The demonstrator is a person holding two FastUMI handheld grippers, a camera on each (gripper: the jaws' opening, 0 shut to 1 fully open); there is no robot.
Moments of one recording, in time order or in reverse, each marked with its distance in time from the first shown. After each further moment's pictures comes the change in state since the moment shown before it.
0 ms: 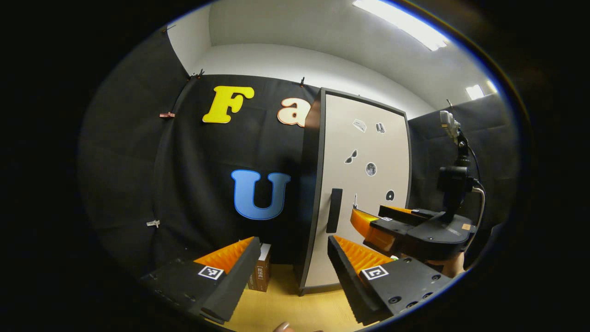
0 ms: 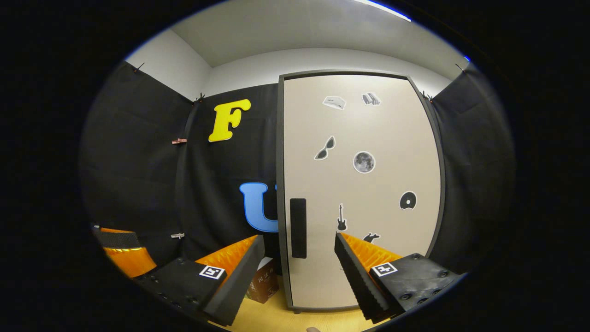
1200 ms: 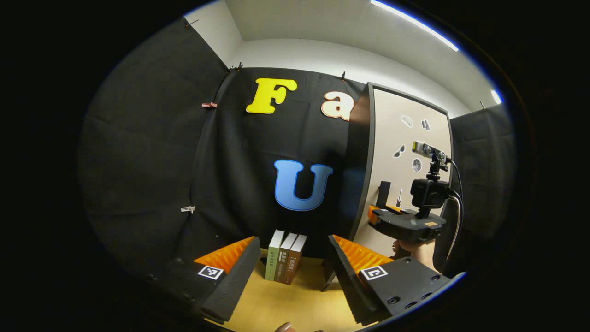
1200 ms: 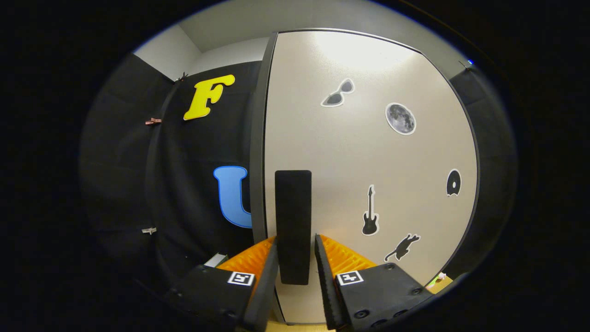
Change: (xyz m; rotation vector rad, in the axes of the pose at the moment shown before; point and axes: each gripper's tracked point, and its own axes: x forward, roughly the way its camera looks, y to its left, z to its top) left arm -0.012 0.073 -0.023 -0.054 0.053 0.229; right arm 0.126 -0.010 -0.065 -0.017 0.060 -0.096
